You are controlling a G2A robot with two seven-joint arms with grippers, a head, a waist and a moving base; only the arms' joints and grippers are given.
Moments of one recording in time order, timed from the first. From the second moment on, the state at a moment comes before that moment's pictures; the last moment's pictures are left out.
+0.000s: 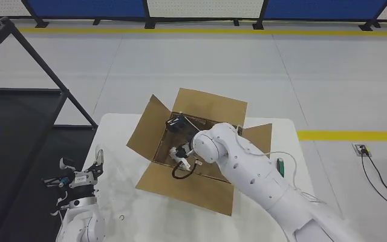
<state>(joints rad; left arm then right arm) 1.33 -1.32 -1.69 -1.53 1.26 0.09 0.39 -0.22 -1.56 0.60 -0.97 -0.72 0.09 1.02</state>
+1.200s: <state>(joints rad) 1.33 -1.32 -1.69 -1.53 1.26 0.09 0.39 -0.07 -1.75 0.47 -0.54 -0.66 -0.23 1.25</state>
